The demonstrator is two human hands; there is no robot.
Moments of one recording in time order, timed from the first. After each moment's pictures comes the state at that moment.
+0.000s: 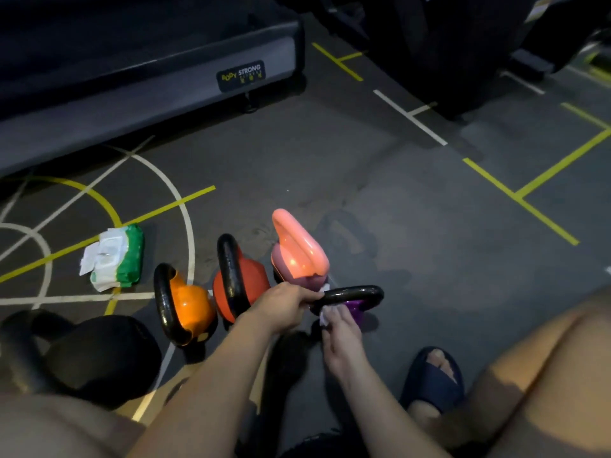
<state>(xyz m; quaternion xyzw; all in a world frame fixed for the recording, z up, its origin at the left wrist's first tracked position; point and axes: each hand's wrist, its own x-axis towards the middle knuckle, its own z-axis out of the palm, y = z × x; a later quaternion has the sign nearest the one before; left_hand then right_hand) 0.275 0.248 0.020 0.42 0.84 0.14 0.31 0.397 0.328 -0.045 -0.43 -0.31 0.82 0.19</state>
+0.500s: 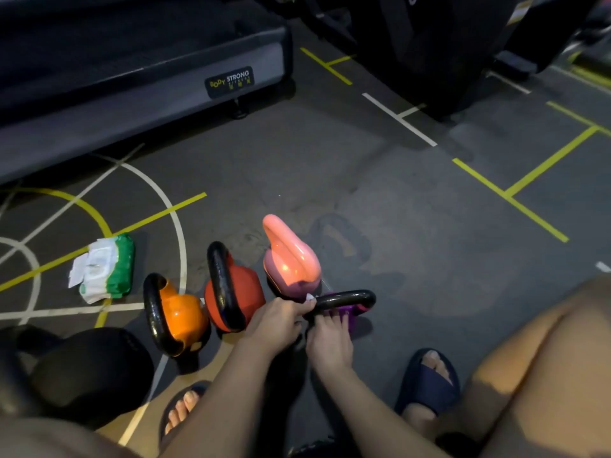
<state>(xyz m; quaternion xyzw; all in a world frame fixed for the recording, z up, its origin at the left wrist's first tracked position) 0.300 0.245 0.020 0.39 0.87 0.12 0.27 0.406 0.334 -0.082 -0.30 -0.93 0.20 0.03</state>
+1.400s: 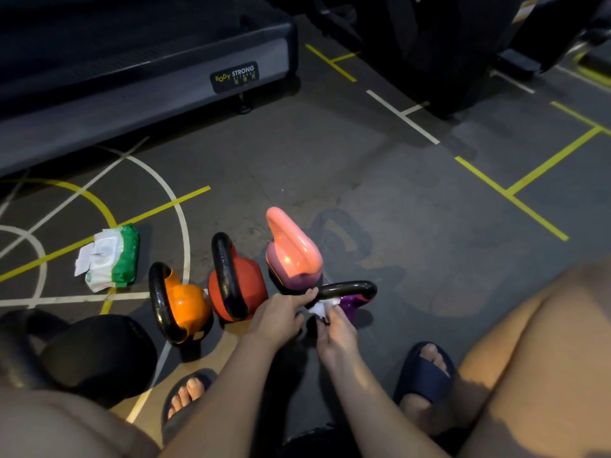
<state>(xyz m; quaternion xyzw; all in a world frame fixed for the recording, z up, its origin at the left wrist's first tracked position) 0.312 0.241 0.010 0.33 0.89 0.16 0.27 0.391 0.329 -0.040 -0.52 -0.16 0.81 0.23</state>
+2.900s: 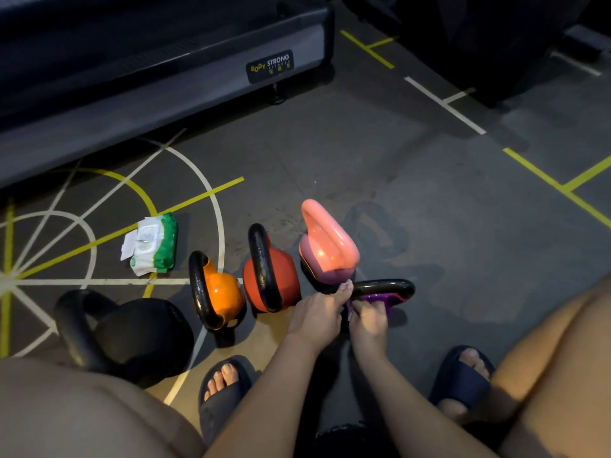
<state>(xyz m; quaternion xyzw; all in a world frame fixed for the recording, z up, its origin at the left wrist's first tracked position) 0.322 0.241 0.005 0.37 0.89 0.12 0.24 0.404 0.333 -0.063 -0.46 -0.73 0.49 0.11</state>
